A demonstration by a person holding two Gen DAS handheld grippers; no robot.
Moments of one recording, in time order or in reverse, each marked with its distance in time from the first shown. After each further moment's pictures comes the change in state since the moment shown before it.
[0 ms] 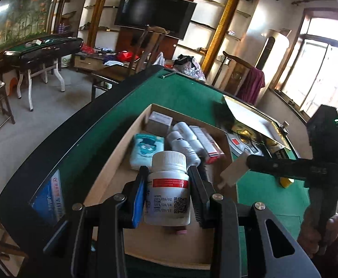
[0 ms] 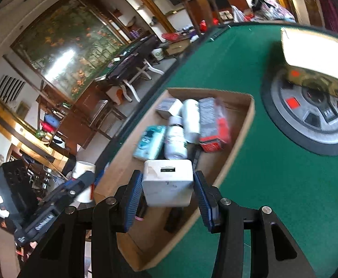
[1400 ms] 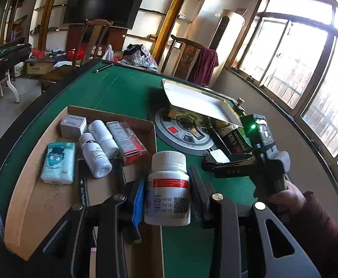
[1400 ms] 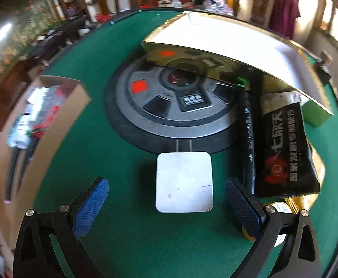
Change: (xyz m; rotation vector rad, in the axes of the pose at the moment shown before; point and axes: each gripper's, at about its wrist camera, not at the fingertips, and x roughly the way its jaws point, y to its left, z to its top) left arm 0.037 -0.107 0.002 0.165 0.079 -0.242; right arm -0.035 -0.158 -0.005 -0.012 0.120 -0.591
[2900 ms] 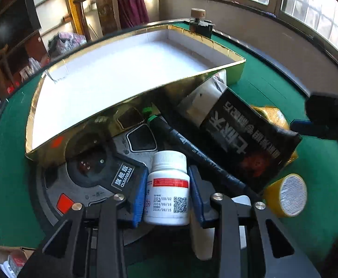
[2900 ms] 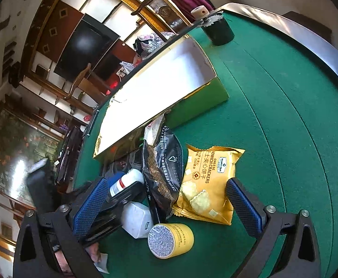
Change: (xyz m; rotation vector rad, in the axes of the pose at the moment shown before) left arm 0.290 -0.152 0.044 0.572 0.358 -0.027; right arm -0.054 -0.181 -0.033 0.699 -0.295 0.346
